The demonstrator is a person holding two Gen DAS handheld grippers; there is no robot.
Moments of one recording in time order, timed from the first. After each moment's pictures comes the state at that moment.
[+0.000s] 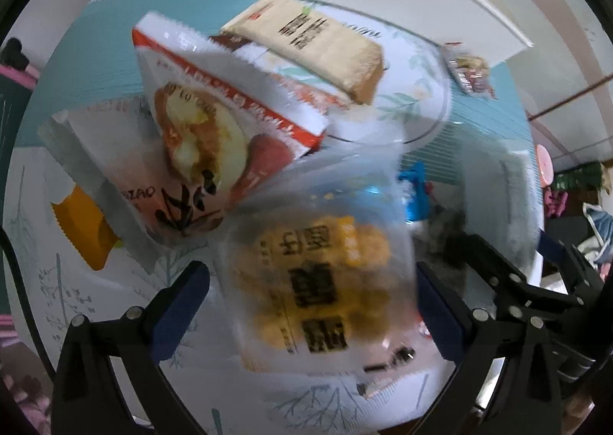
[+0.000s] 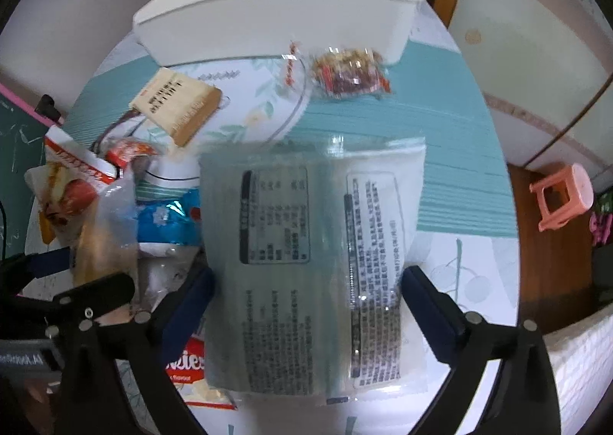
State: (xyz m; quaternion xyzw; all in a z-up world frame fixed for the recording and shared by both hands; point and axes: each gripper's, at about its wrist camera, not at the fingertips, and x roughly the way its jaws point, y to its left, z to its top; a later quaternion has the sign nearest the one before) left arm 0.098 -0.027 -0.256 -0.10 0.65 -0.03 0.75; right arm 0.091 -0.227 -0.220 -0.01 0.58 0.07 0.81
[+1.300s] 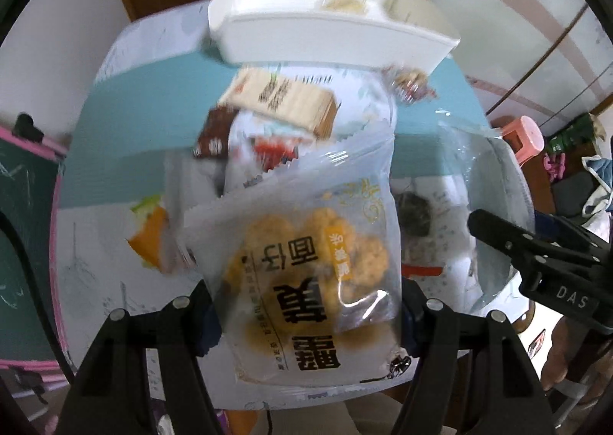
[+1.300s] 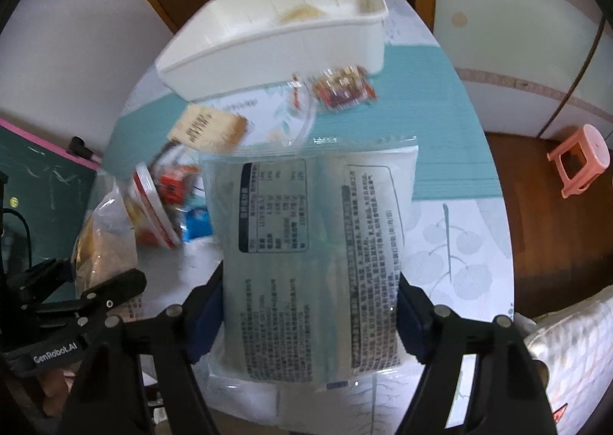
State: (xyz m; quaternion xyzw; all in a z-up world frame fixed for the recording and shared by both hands) left arm 0.077 -0.049 -0.168 0.00 0.59 -0.08 0.80; right arm 0.062 -0.252 -0.168 0.08 0.57 0.10 0.81
